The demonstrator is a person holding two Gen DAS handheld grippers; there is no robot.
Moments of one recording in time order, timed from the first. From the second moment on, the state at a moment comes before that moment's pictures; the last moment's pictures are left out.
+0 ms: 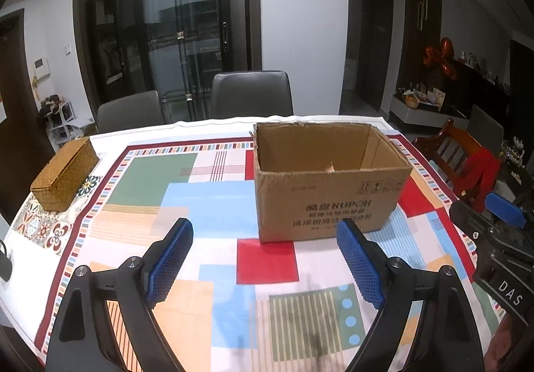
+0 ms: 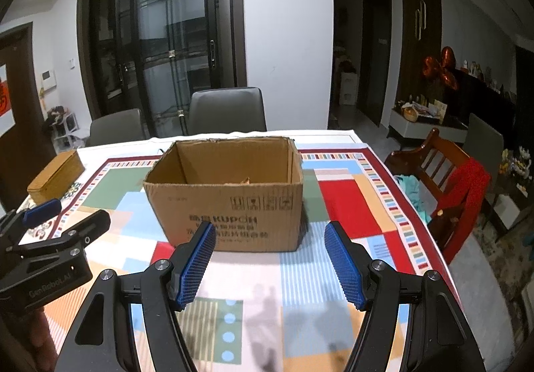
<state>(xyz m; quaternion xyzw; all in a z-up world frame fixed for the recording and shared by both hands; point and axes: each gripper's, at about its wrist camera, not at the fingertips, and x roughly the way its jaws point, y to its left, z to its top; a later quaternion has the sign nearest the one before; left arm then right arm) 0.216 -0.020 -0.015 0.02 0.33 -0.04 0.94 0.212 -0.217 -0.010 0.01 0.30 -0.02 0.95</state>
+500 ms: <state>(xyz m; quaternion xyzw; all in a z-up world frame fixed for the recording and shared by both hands) 0.166 -0.018 -0.040 0.02 0.35 -0.04 0.94 0.170 -0.218 -0.028 0.02 0.31 -0.02 0.95</state>
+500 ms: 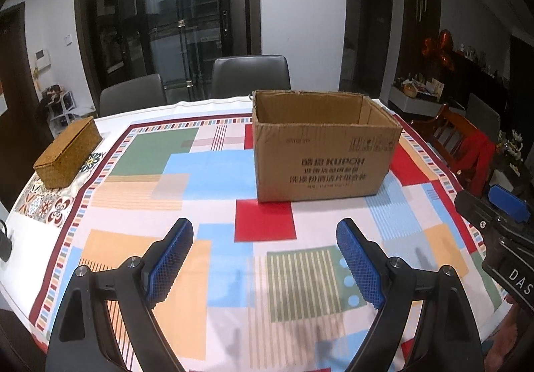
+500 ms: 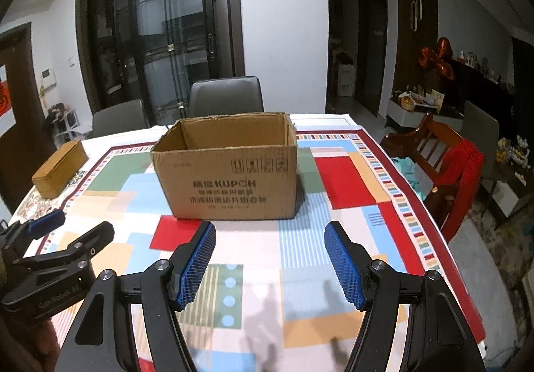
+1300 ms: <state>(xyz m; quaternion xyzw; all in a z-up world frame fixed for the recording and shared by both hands) 0.090 -0.005 -0.030 0.01 0.30 -0.02 0.95 0.107 -0.211 -0.019 0.01 0.28 -0.03 0.96</state>
